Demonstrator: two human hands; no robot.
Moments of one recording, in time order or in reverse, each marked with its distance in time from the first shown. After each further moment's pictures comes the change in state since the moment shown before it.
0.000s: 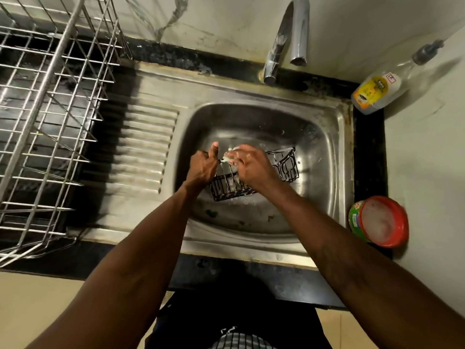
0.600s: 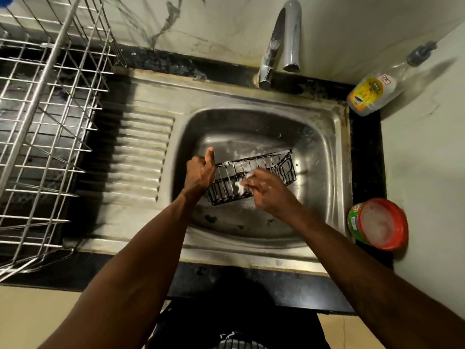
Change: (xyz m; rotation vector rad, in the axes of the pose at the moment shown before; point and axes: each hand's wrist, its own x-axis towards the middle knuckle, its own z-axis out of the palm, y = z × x) left_hand 0.001 -0.002 0.004 0.028 0.085 0.045; right_hand -0.063 0.017 -0.023 0.110 -0.142 0.065
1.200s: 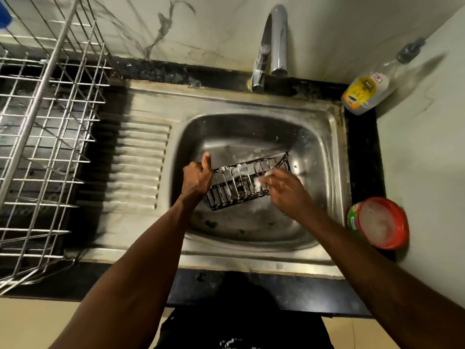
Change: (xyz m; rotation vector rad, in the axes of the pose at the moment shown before) left_hand -0.003 0.006 0.000 0.074 0.042 -0.008; right_hand -0.010 0.028 -0.018 -0.195 0.172 0.009
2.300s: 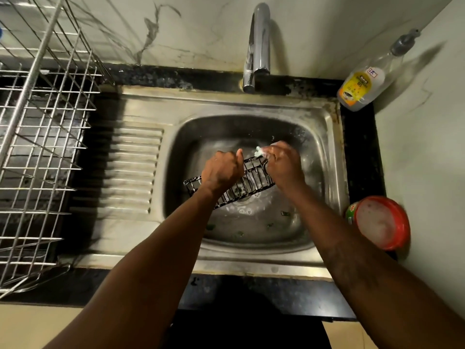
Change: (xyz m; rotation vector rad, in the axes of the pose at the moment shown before) left_hand 0.000 0.067 0.042 0.526 -0.113 0.419; right_hand 0.053 0.030 -0.002 0.084 0.167 0.329
